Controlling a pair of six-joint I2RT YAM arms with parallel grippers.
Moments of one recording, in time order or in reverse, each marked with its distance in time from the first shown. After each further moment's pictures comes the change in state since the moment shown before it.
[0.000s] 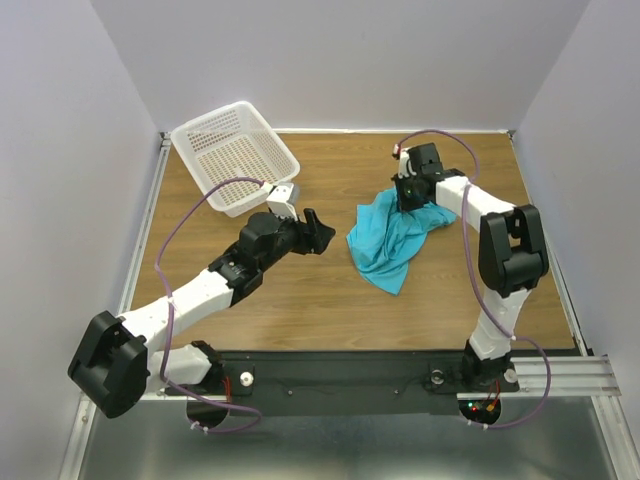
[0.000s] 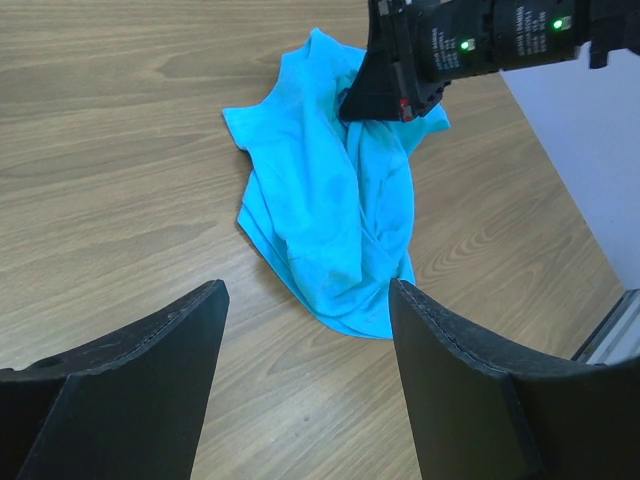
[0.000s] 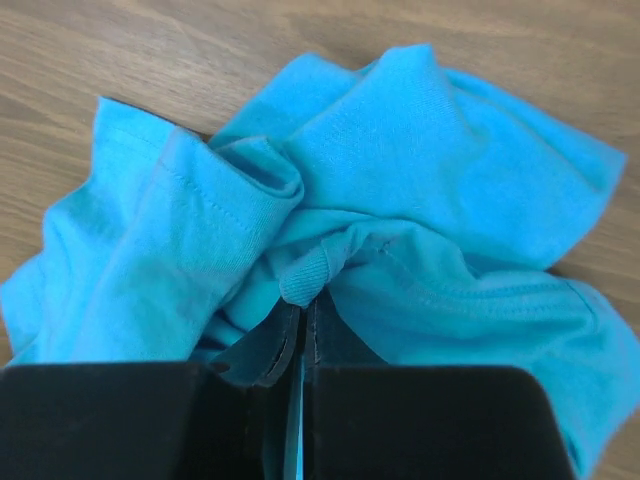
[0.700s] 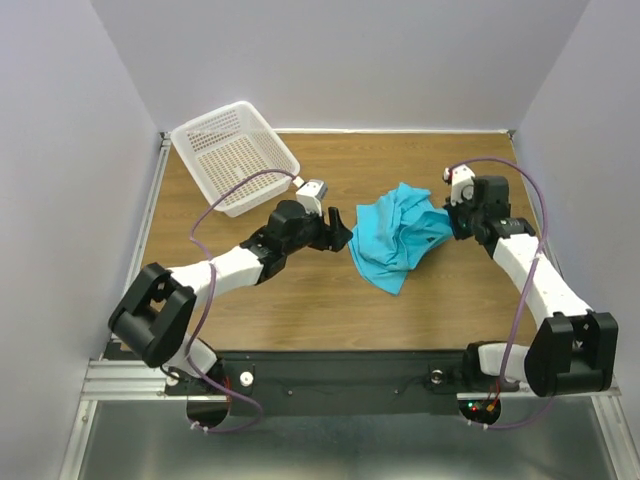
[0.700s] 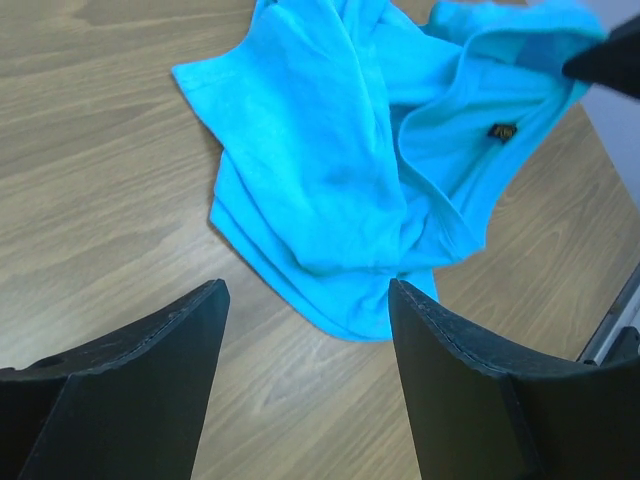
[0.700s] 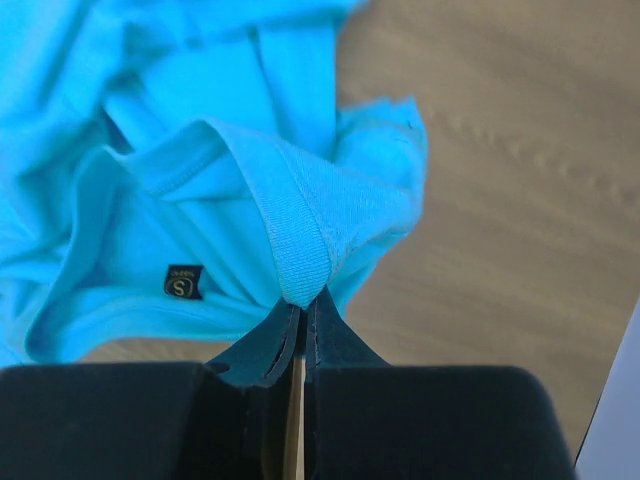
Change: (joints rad) left arm 0.000 0.276 0.092 0.076 0.124 0.033; right arm -0.162 -0.692 -0.447 0.007 0.013 -0.296
